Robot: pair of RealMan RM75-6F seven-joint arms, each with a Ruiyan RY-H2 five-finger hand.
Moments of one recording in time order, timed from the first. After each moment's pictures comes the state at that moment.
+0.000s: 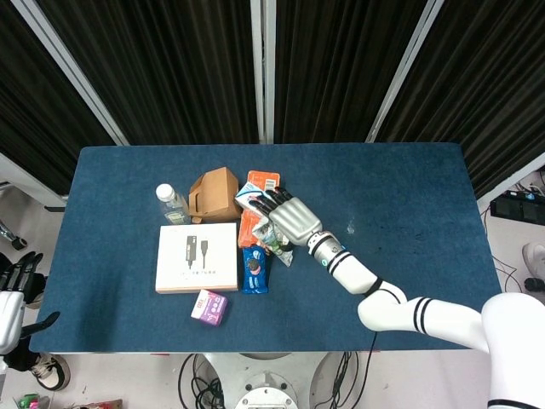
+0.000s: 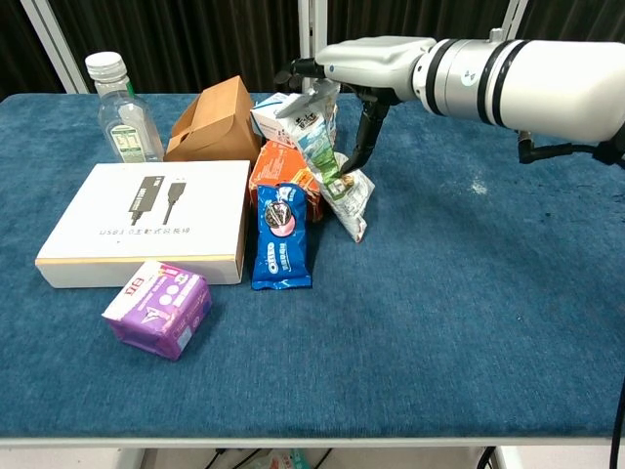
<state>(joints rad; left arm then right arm) -0.01 -1.10 -0.02 -1.58 1.52 1.56 0.07 1.03 -1.58 0.27 -1.35 -1.09 0.70 -0.33</state>
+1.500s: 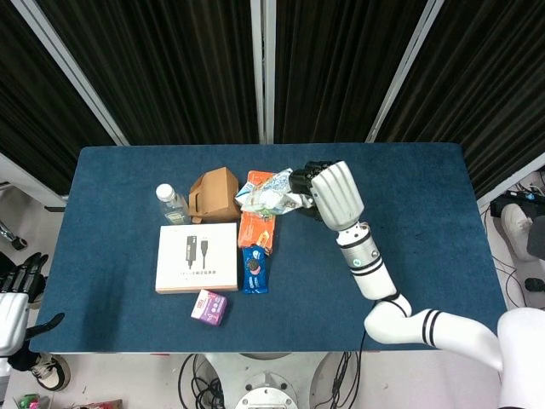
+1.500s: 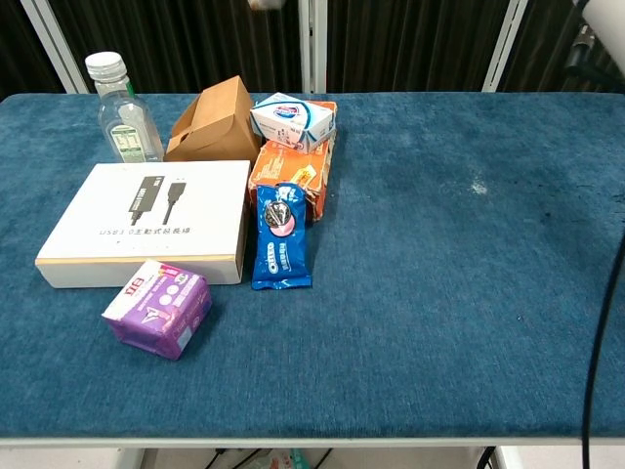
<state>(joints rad) -0.01 -1.11 -0.02 -1.59 1.54 1.57 0.07 0.89 -1.63 0.39 -1.39 -1.44 1.42 -0.01</state>
